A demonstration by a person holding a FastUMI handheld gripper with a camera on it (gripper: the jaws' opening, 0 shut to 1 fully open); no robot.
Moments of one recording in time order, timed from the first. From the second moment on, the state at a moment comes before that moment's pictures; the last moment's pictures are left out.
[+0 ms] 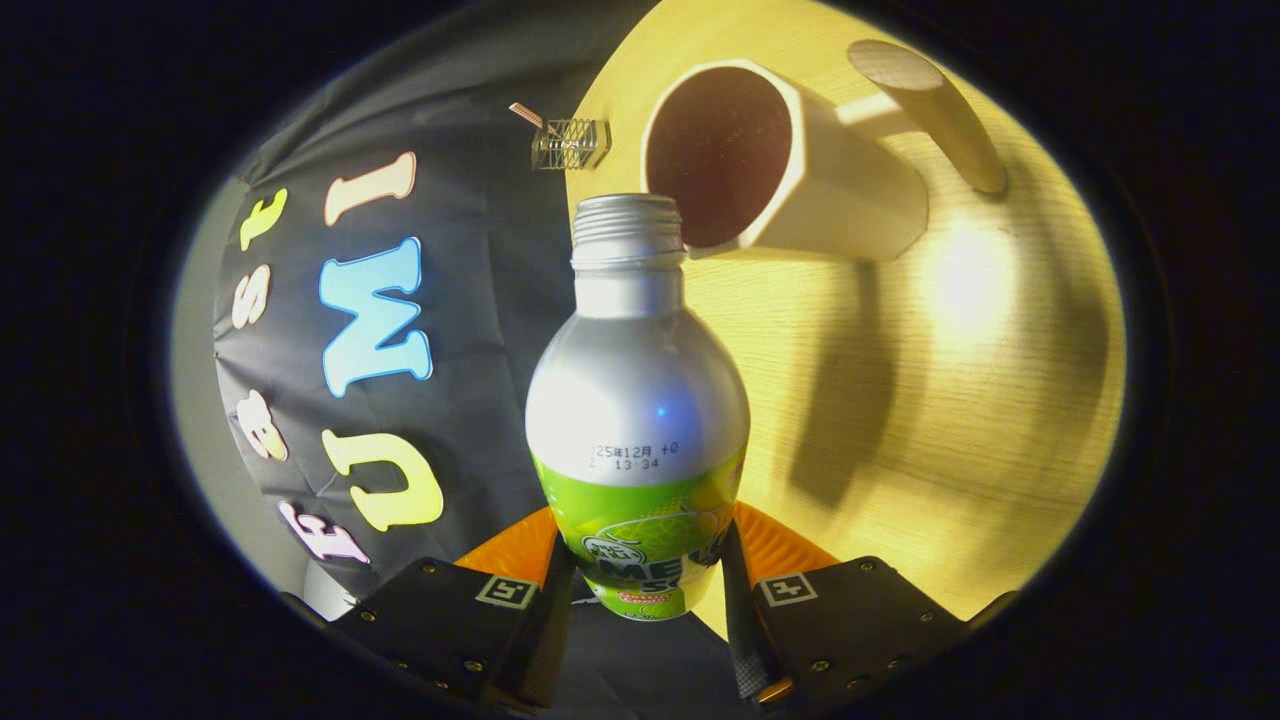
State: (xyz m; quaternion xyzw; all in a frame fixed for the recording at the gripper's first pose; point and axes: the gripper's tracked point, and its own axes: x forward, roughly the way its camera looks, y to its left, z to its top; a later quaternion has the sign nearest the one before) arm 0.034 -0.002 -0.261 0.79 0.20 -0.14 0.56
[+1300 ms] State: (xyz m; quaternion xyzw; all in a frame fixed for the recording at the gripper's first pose) arm 0.038 -0.008 -0.252 0.83 0.20 -0.15 0.49
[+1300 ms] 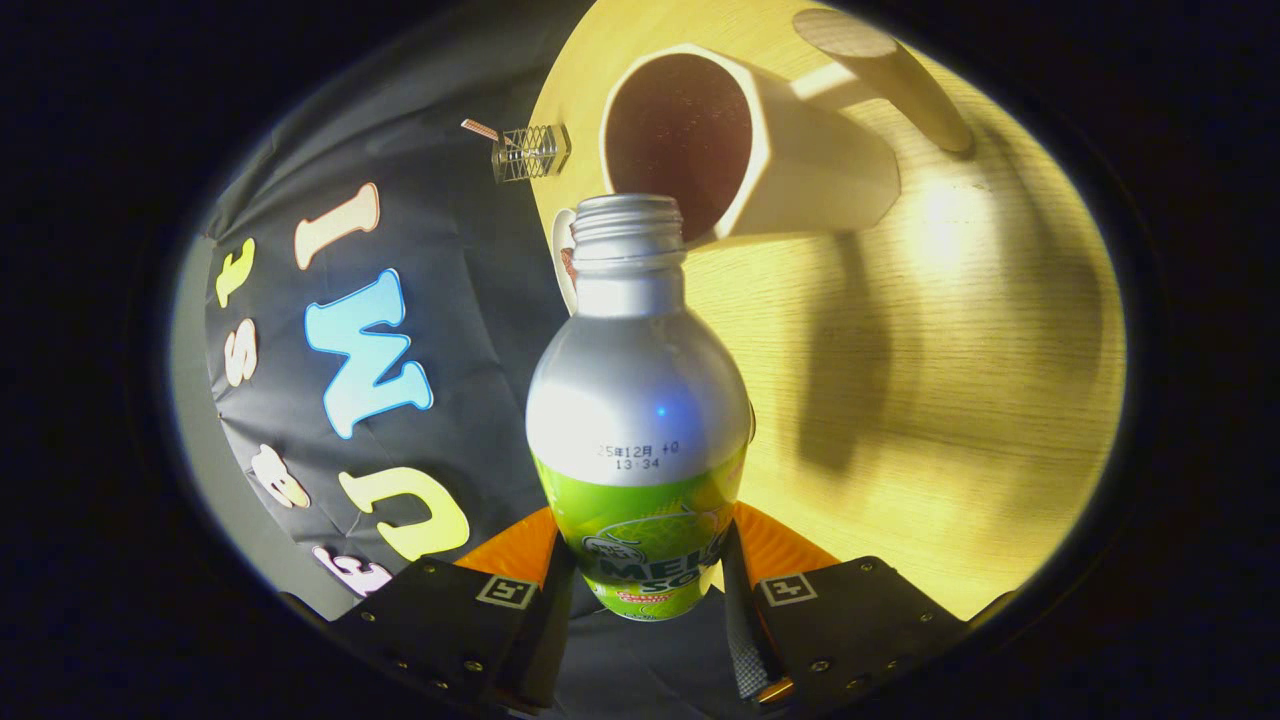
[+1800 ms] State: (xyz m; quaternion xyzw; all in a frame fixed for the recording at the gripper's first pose) arm 0.037 -0.009 -0.248 0.84 0.20 -0.15 0.48
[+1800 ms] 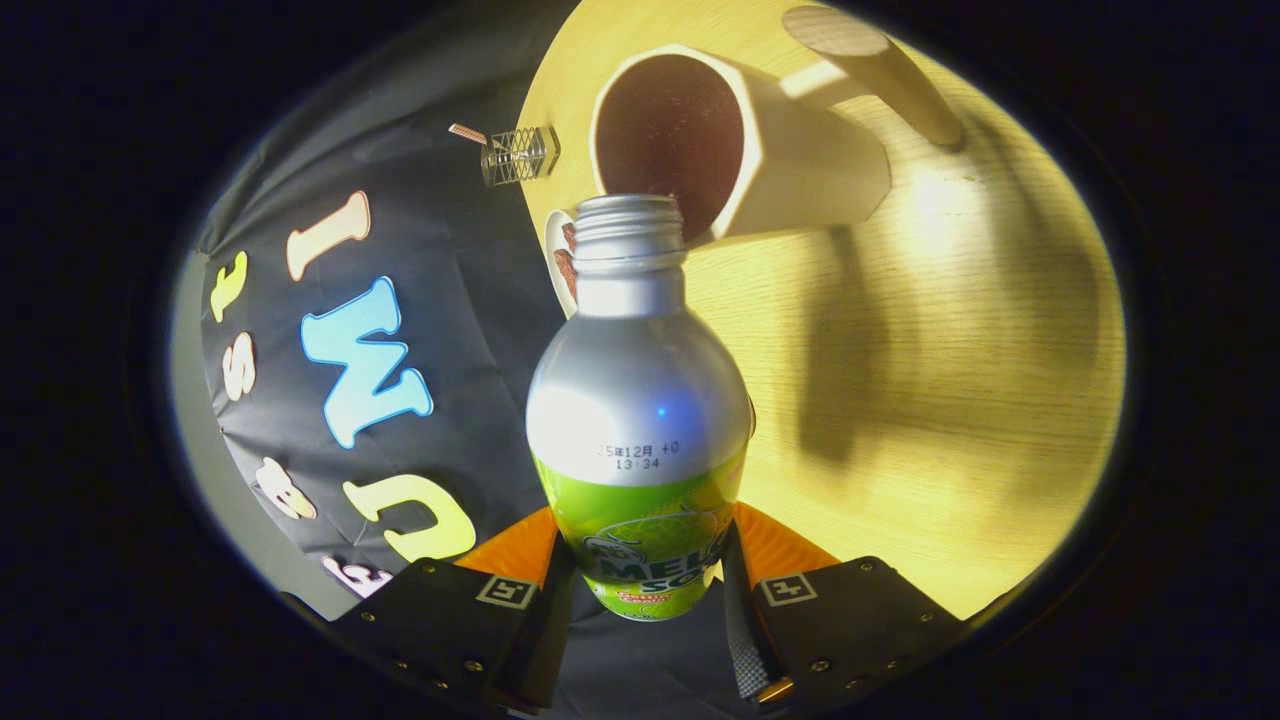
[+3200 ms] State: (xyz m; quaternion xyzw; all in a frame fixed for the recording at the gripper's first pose) arm 0.042 -0.016 -0.233 0.87 0.20 -0.15 0.43
